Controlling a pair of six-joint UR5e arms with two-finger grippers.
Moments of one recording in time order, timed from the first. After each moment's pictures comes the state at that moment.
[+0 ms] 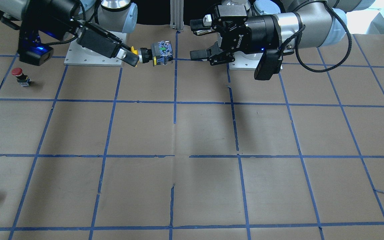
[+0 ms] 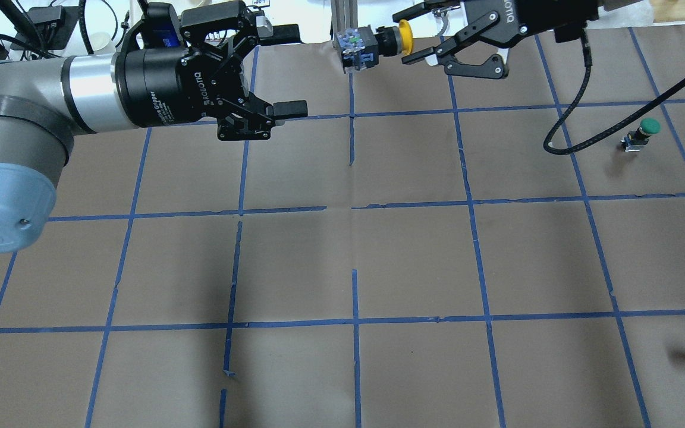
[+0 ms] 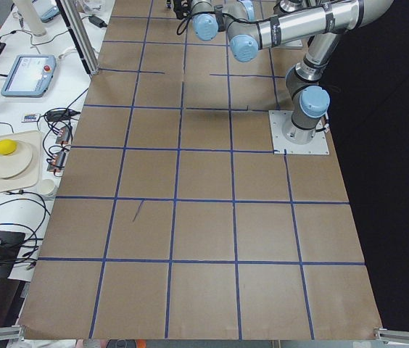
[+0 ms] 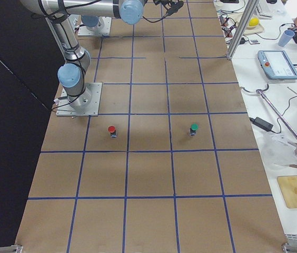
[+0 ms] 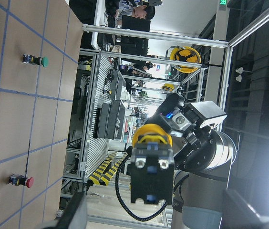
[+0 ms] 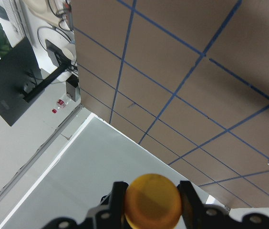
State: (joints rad) left arm -1.44 -1.48 -1.92 -1.45 0.11 -0.03; right arm 1.40 -1.62 1.61 -1.65 -0.55 0.93
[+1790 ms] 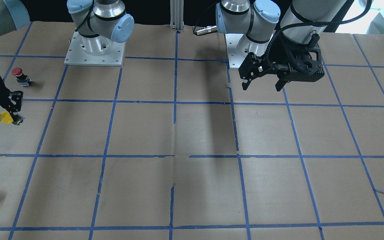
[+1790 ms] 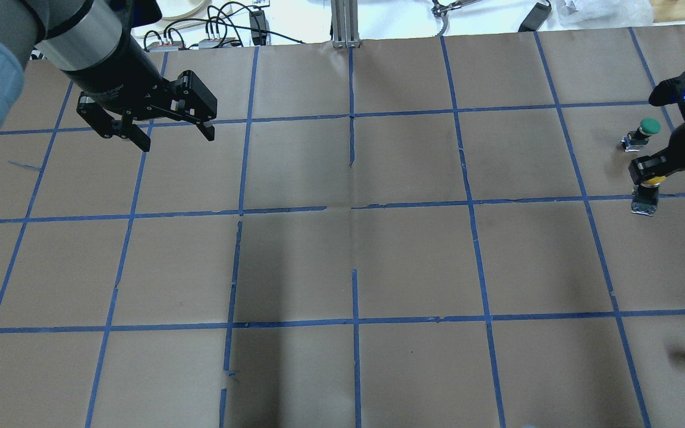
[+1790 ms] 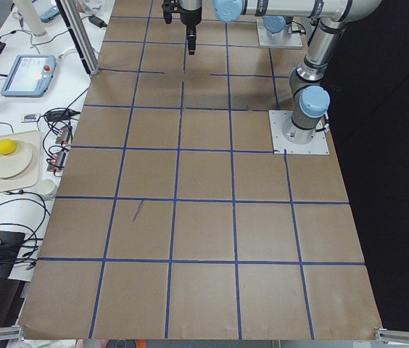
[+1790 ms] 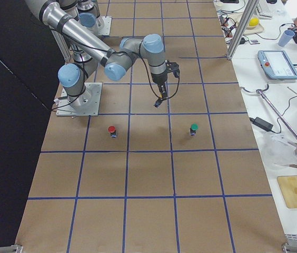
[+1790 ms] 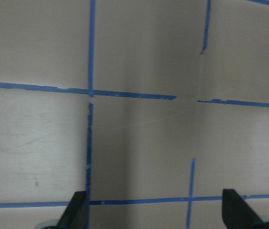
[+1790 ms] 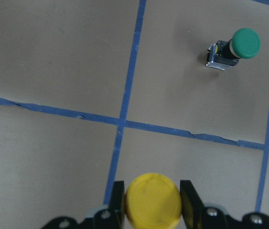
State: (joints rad) left arm -1.56 -1.57 -1.55 -1.58 1.49 -0.05; right arm 1.03 -1.59 2.07 -2.30 -1.55 -0.74
